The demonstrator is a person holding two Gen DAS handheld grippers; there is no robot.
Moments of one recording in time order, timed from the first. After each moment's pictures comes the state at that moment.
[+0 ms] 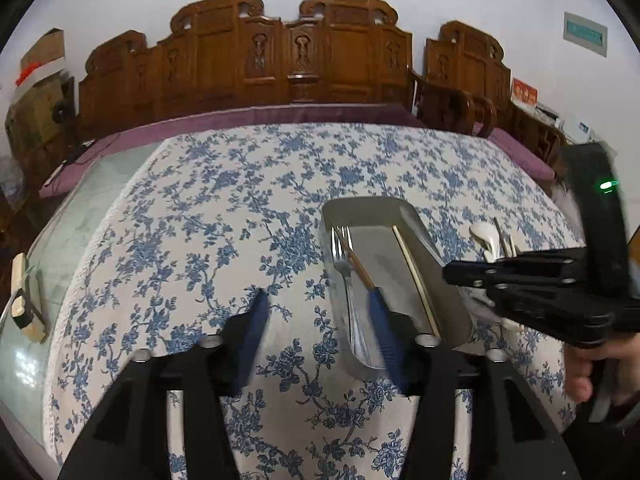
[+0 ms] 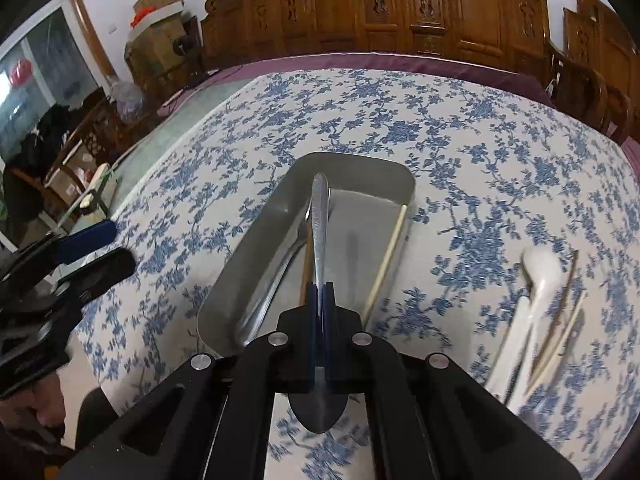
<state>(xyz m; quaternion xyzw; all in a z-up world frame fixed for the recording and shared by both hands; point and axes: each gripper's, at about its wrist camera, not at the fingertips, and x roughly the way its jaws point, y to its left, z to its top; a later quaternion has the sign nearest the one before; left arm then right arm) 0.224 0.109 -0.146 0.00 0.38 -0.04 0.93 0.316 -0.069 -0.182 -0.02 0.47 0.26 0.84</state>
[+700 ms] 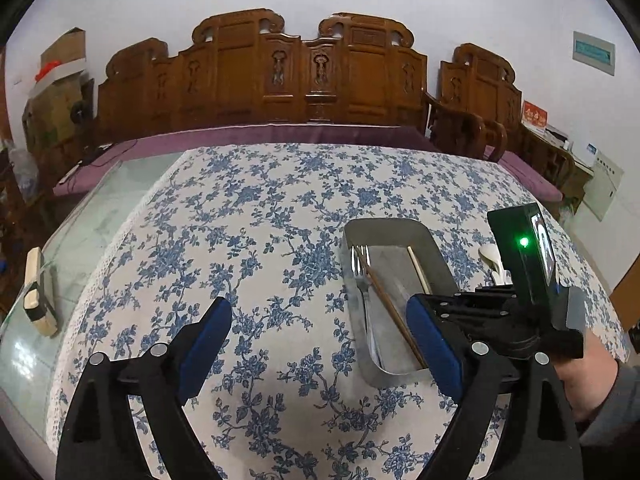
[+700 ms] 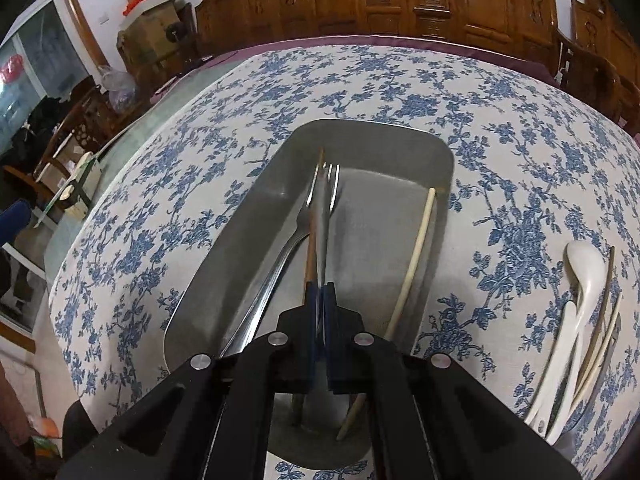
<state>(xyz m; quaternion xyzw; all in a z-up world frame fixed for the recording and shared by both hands) 0.214 0.125 -0.136 -0.01 0.35 -0.02 0.94 0.335 -0.040 -0.225 -0.03 0.49 0.26 0.83</state>
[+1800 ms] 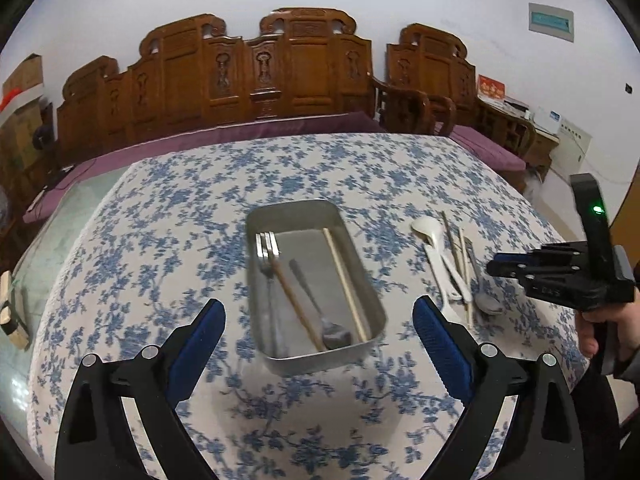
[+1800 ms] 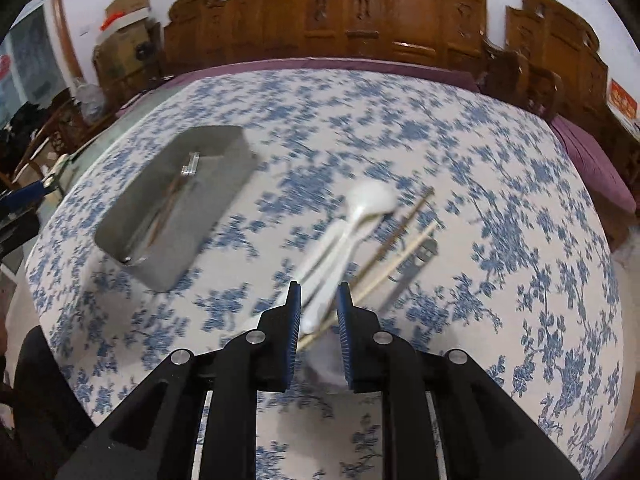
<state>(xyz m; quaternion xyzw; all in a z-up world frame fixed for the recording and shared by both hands) 0.198 0.030 -0.146 0.02 0.36 -0.09 0.93 0.286 -0.234 -0.198 -0.05 0.46 0.19 0.87</state>
